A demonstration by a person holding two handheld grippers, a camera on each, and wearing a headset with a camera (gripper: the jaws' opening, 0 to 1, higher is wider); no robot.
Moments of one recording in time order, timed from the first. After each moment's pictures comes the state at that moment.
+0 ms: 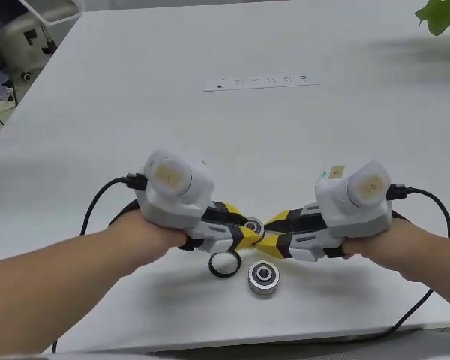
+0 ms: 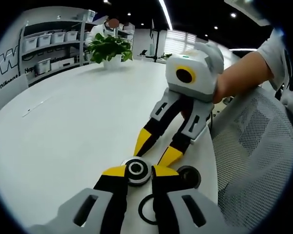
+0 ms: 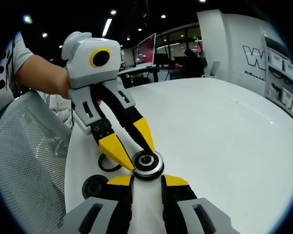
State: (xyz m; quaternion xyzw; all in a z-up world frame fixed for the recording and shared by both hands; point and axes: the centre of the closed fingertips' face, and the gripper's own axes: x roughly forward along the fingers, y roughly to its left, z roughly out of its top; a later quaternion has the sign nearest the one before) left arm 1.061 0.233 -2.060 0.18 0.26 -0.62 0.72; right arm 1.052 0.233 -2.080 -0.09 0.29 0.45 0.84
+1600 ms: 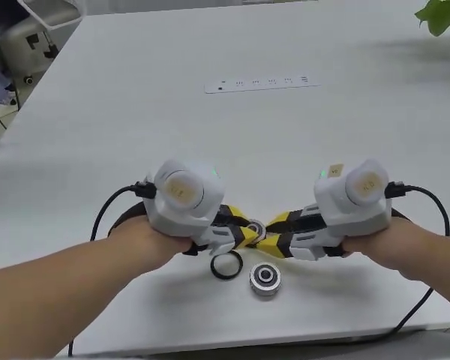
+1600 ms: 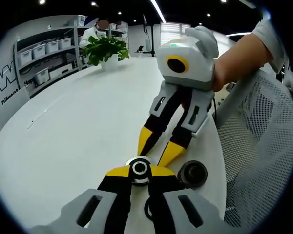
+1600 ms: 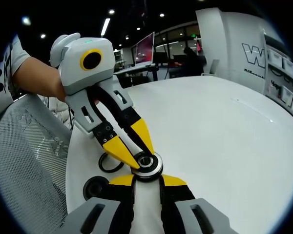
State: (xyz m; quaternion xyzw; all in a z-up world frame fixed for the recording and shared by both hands) left arm 1.063 0.234 -2.061 0.22 0.24 -0.61 0.72; right arm 1.052 0.233 -2.079 -0.09 0.30 0.45 0.84
